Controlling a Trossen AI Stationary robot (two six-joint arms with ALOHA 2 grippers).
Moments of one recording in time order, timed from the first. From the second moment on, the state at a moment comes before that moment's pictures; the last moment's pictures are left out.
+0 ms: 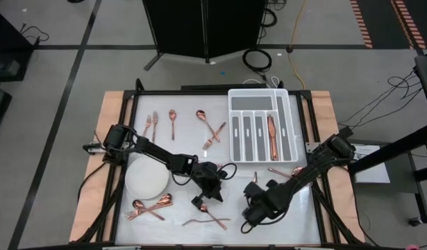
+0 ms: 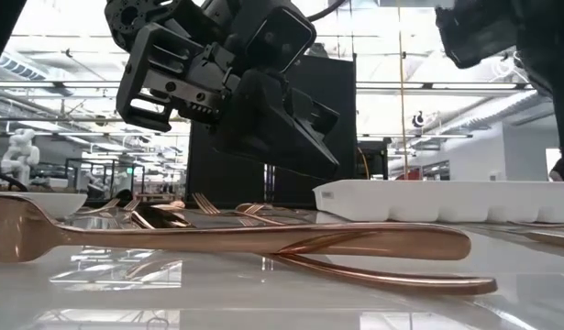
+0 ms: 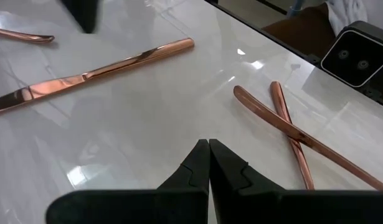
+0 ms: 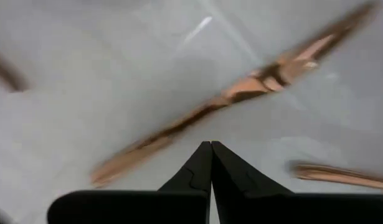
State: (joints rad) left arm -0.22 2.00 1.06 0.31 0.46 0.29; right arm 0.64 1.88 1.34 -0.96 0.12 1.44
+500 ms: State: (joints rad) left arm -0.22 2.00 1.06 0.30 0.46 0.29; right arm 0.64 1.95 1.34 -0.75 -0.06 1.29
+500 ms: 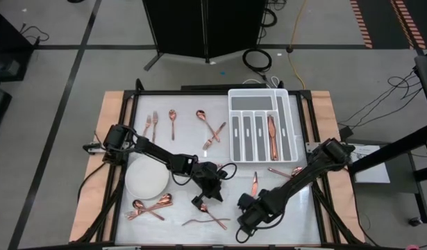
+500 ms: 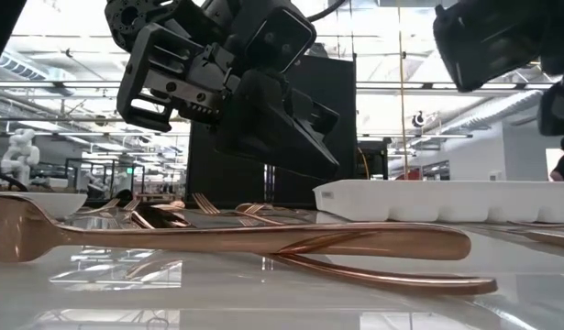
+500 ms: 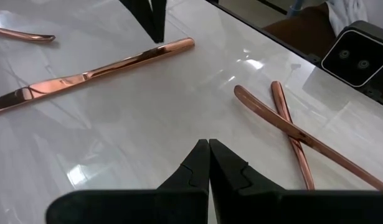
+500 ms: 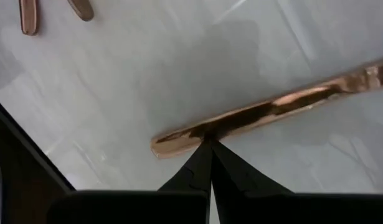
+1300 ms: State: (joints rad) left arm -0.22 2.00 1.06 0.30 0.46 0.29; right arm 0.61 1.94 1.34 -0.73 -0.06 1.24
